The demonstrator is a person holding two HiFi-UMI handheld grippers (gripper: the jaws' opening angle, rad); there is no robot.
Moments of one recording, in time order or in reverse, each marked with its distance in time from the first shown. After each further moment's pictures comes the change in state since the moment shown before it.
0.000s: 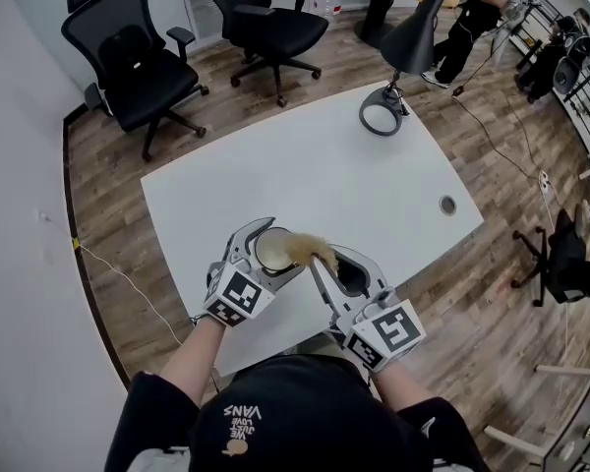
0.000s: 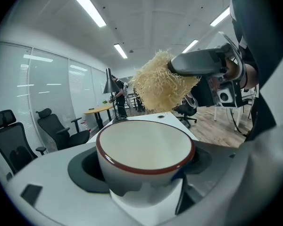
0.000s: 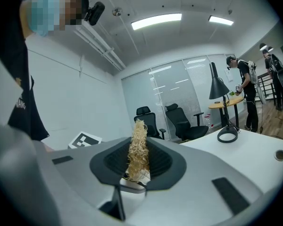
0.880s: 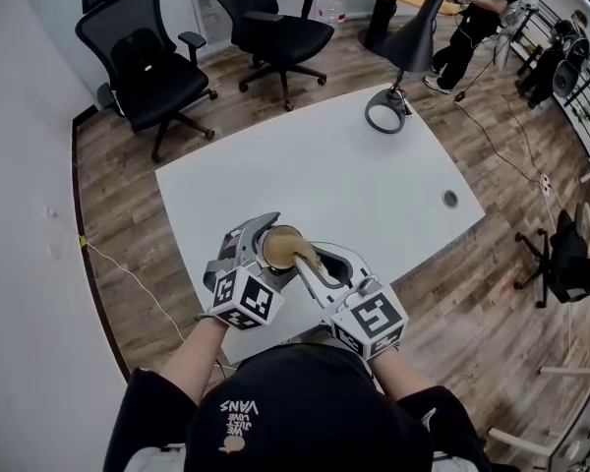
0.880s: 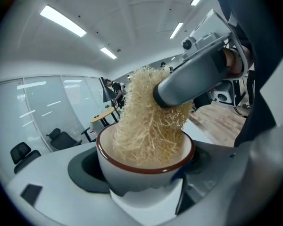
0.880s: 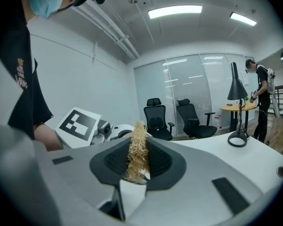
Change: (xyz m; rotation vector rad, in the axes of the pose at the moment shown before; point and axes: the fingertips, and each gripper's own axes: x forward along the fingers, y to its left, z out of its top) left arm -0.045 -0.019 0.015 0.230 0.089 0.095; right arm 0.007 0.059 -0.024 -0.135 0.127 0.104
